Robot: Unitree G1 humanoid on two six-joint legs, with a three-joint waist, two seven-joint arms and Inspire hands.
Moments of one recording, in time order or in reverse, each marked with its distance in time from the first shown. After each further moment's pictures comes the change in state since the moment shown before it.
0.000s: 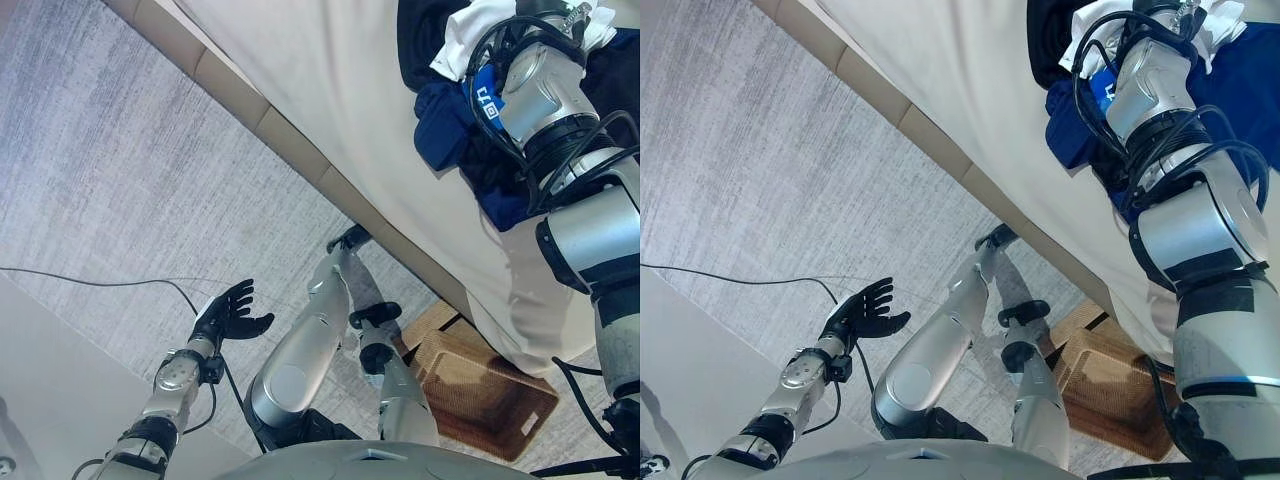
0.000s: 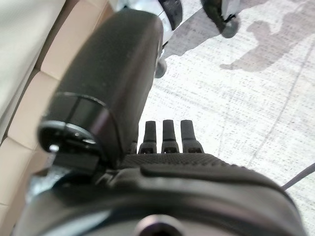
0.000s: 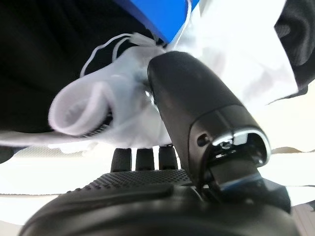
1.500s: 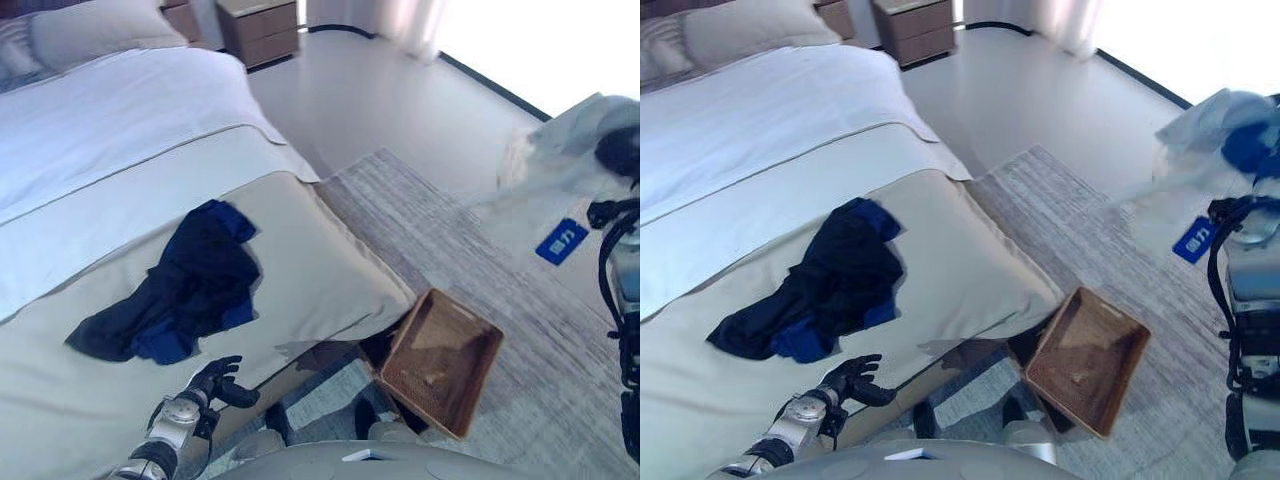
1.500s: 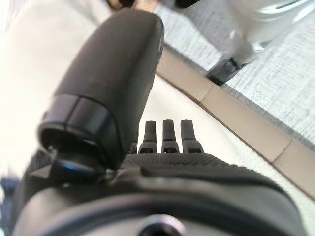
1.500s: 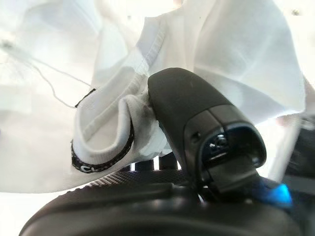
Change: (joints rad) left arm 0.040 -0.044 -0.010 0.135 0.328 0.297 0.064; right arm 1.160 -0.260 -0.804 -0.766 0.332 -0.180 -0.179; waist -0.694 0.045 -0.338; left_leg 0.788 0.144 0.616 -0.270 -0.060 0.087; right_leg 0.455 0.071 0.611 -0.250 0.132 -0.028
